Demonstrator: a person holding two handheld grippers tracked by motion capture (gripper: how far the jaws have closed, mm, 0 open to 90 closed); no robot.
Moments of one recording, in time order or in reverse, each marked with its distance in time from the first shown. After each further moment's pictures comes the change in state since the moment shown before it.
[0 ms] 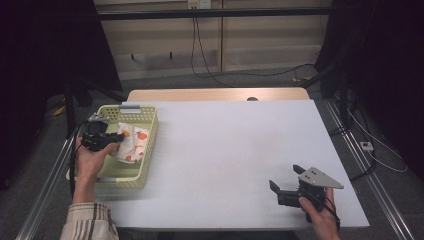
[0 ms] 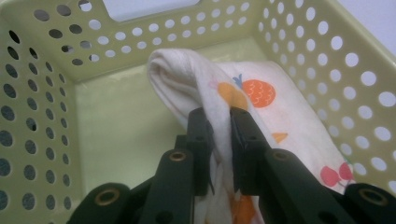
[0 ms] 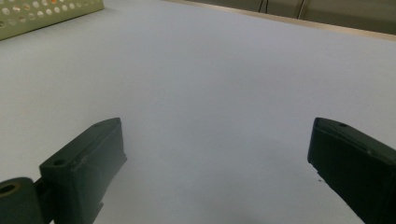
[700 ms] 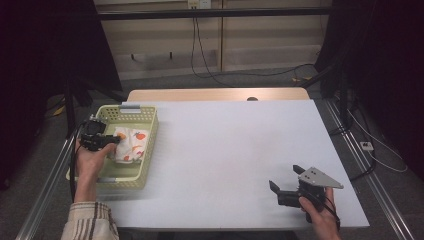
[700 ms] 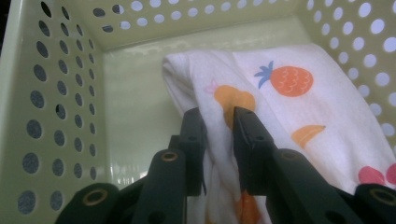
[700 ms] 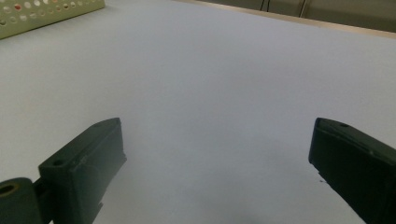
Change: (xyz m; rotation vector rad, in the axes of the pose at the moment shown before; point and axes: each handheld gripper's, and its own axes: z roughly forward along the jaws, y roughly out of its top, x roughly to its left) left arm 0.008 -0.004 0.008 0.076 0.097 -0.077; right arm -0.001 0.000 0.000 0.005 0.009 0.002
